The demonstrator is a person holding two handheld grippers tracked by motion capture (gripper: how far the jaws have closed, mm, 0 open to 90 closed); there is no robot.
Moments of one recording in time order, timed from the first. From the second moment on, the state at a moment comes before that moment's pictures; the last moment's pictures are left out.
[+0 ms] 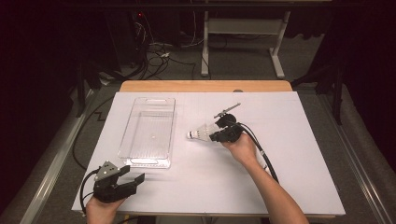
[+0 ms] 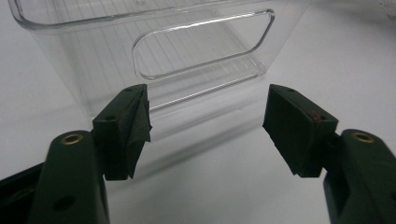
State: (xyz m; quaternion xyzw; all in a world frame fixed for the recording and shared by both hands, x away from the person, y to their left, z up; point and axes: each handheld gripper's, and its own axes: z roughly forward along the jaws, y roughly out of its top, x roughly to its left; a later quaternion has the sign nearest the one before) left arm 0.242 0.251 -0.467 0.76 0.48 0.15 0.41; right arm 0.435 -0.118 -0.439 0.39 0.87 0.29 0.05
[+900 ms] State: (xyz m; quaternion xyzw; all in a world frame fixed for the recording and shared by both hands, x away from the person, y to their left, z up) left arm 0.243 0.250 -0.467 0.76 0.48 0.14 0.41; right arm 0.430 -0.123 -0.432 0.39 0.87 0.29 0.07
